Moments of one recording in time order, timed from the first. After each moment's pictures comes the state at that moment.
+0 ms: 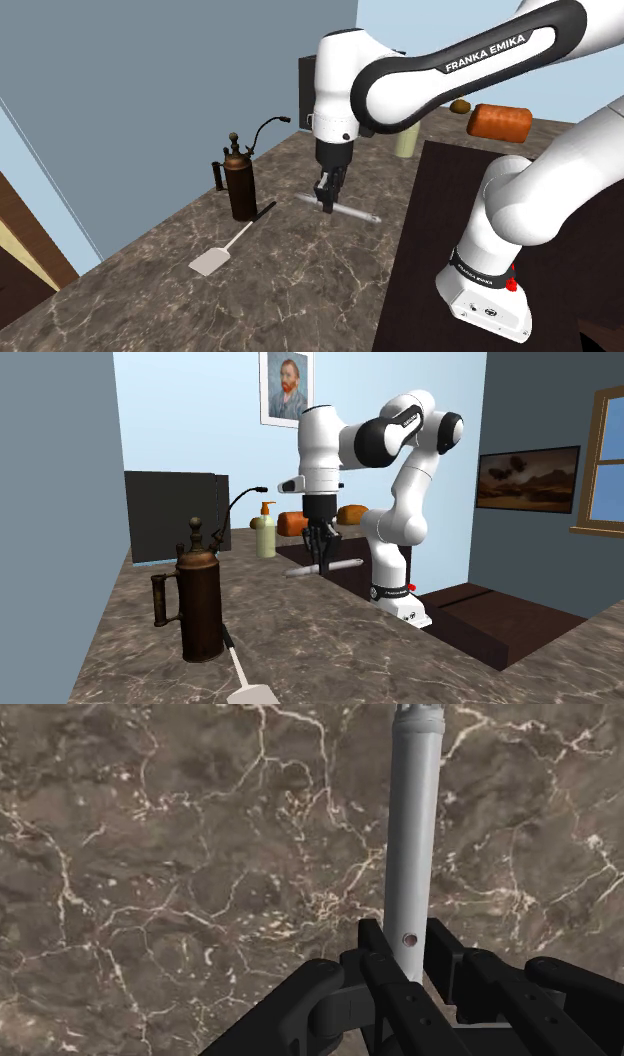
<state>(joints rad) 0.14 -0.54 0.38 -2.54 0.26 2.02 0.17</state>
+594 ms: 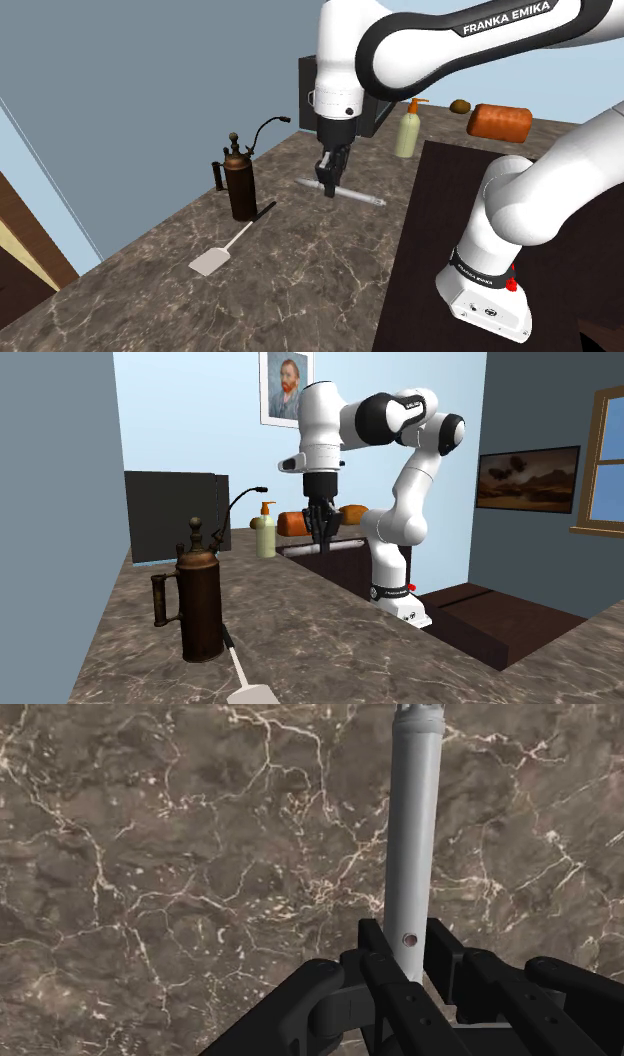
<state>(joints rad) 0.13 -0.58 0.36 -2.45 0.24 1.89 0.17</state>
